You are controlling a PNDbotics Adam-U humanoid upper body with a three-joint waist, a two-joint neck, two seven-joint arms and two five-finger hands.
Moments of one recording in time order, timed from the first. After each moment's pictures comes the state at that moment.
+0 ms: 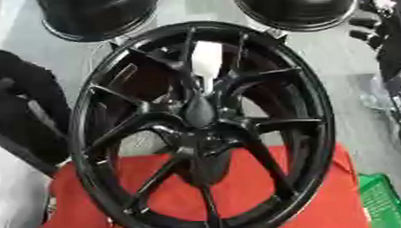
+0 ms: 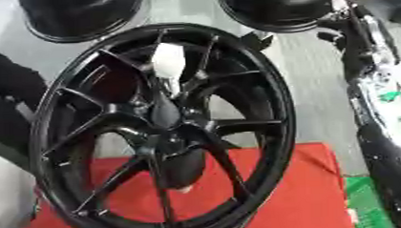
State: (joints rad) left arm -0.43 0.30 -0.05 -1.79 0.44 0.11 0.44; right arm -0.45 -0.49 -0.15 -1.65 -0.36 0.23 -0.26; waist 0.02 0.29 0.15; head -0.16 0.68
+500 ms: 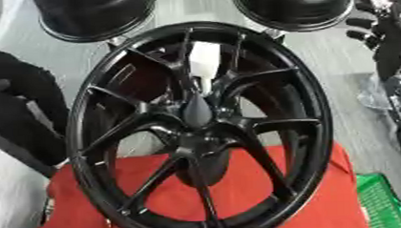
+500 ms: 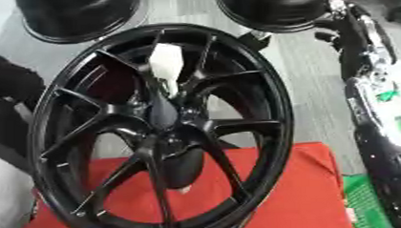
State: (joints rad) left arm -0.43 0.30 -0.05 -1.79 0.44 0.11 0.44; right arm -0.45 -0.49 -0.15 -1.65 -0.36 0.23 -0.26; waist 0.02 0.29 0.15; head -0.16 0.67
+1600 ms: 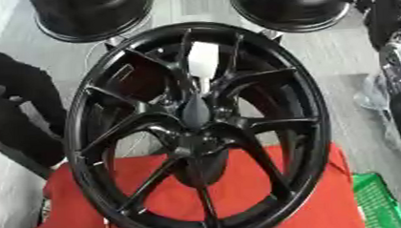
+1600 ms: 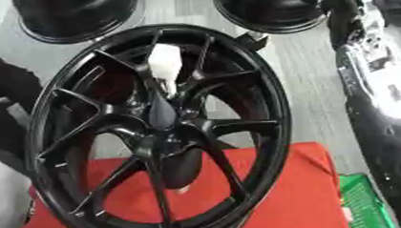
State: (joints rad) left arm -0.39 0.33 -0.05 -1.79 0.44 0.10 0.46; right arm -0.68 -0.58 -0.05 -1.62 -0.33 0.20 -0.17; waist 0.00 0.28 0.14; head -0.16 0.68
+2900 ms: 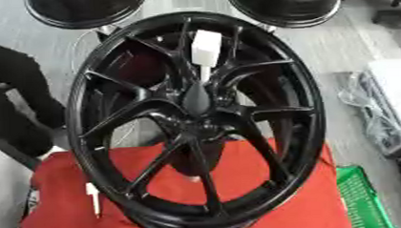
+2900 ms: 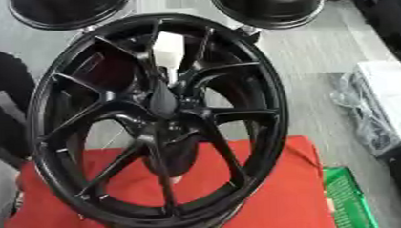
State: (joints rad) left arm -0.34 0.38 -0.05 -1.78 0.43 0.10 0.51; right arm -1.24 -0.73 0.50 -1.32 0.13 -0.02 0.45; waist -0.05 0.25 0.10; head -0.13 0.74
